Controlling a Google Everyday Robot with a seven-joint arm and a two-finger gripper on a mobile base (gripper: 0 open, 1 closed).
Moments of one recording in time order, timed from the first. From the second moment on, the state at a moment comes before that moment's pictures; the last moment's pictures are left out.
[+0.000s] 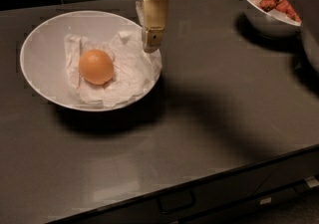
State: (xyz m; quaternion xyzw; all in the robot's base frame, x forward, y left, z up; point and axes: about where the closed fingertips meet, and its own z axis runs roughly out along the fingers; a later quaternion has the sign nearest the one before) arm 0.559 0.039 1.022 -0.81 0.54 -0.01 0.23
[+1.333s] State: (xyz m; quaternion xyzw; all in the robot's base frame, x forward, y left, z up) arm 0.600 0.099 0.938 -0.83 0.51 0.08 0.19
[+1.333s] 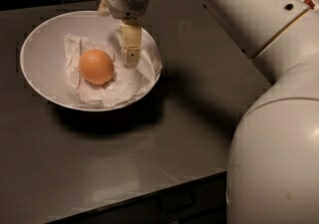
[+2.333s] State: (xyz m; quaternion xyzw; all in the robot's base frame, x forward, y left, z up) arm 0.587 0.133 0.938 -0.85 0.48 0.08 0.19
